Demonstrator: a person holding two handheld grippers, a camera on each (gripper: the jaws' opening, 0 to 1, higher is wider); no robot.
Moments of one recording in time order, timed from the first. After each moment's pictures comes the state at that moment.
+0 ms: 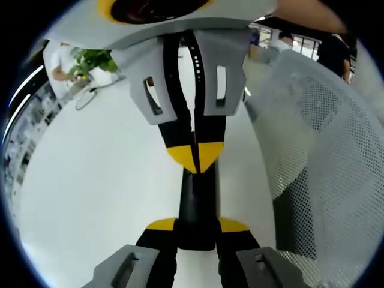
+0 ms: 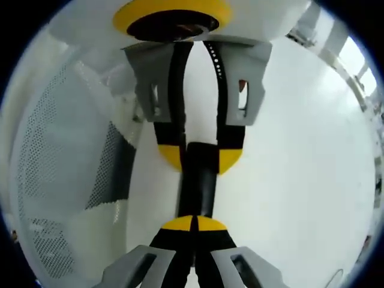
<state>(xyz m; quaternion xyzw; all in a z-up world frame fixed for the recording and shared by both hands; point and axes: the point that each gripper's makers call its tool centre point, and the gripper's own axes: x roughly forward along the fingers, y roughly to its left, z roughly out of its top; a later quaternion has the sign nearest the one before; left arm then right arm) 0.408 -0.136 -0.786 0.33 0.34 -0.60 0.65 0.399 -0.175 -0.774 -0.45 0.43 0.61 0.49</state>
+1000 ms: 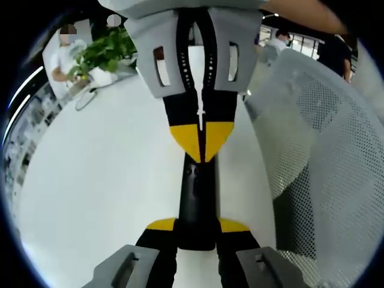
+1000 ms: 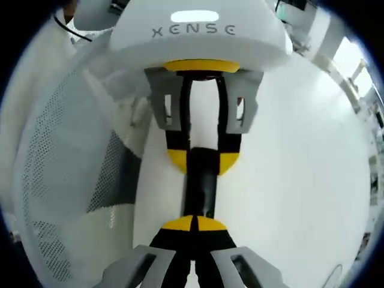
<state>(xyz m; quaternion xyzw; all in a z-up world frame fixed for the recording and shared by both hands) 0.408 -0.137 -0.785 0.33 0.34 -0.59 0.65 0.392 -0.180 -0.758 -0.44 0.41 0.61 0.51</state>
